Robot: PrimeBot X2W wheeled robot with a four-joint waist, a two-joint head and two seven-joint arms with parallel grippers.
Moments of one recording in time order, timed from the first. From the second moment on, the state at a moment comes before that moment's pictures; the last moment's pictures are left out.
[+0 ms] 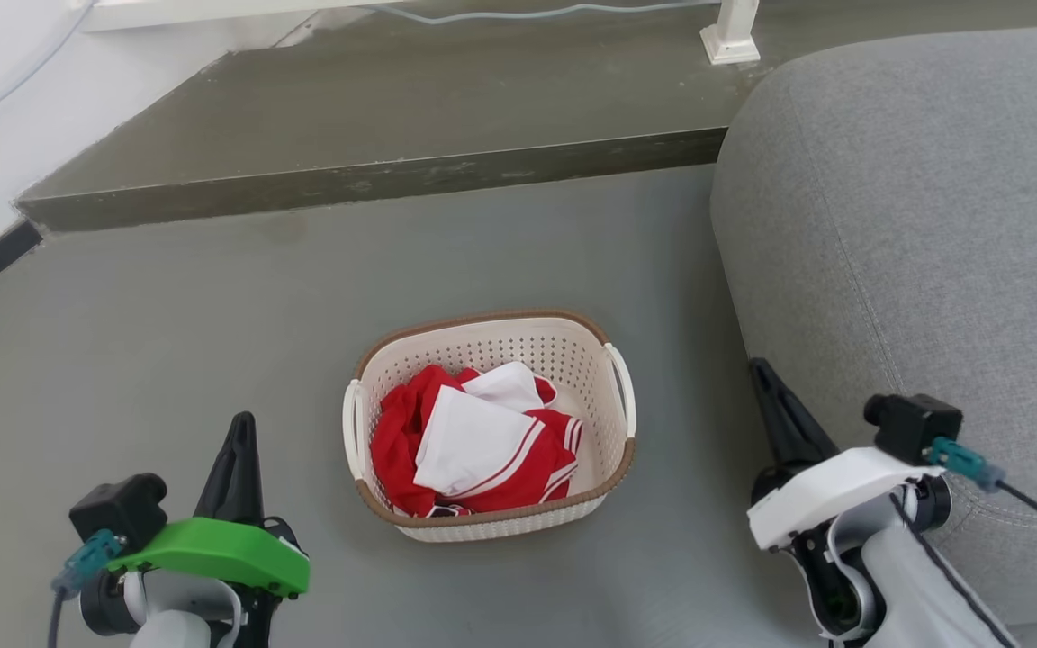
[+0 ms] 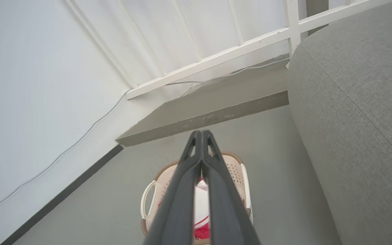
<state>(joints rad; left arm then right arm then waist) -0.10 0.03 -0.13 0.31 -0.53 -0.07 -0.23 -0.13 -0.09 0.34 0.35 0.52 0.04 -0.24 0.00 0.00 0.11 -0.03</state>
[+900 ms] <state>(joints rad) -0.09 0.03 -0.07 0.31 -0.87 -0.09 -0.12 -0.11 -0.08 0.21 0.32 0.87 0.06 -0.14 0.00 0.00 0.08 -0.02</state>
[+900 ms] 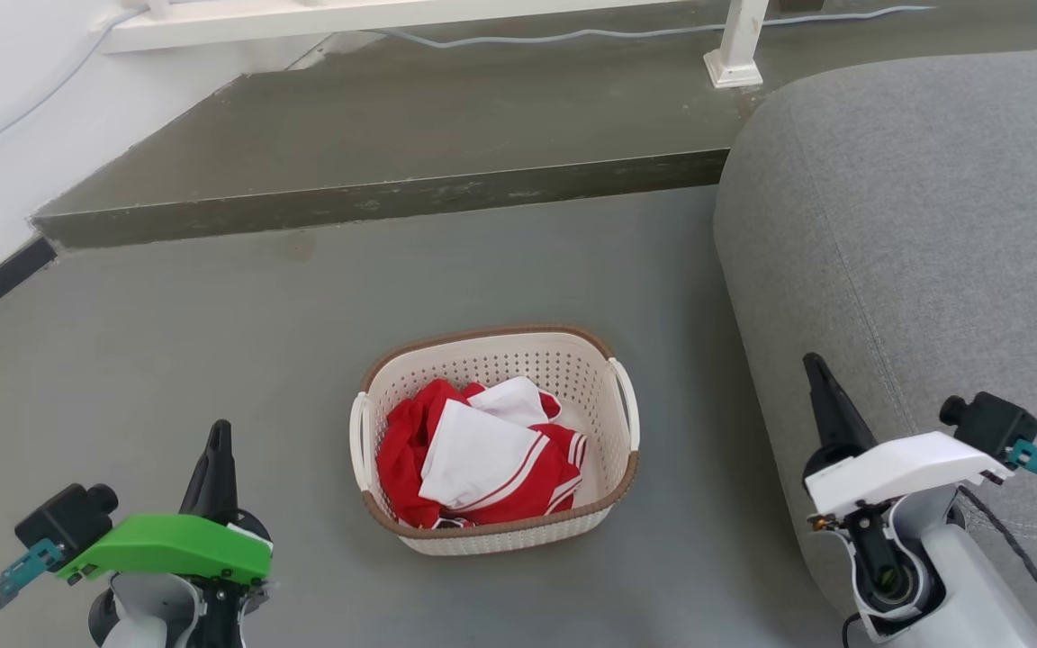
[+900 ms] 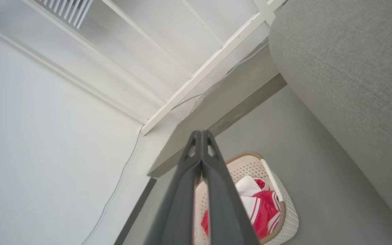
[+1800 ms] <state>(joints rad) -0.09 0.03 -0.01 0.30 -1.18 -0.10 -0.03 -0.10 -0.08 0.09 0.30 1.21 0.08 -0.06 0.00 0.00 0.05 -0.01</state>
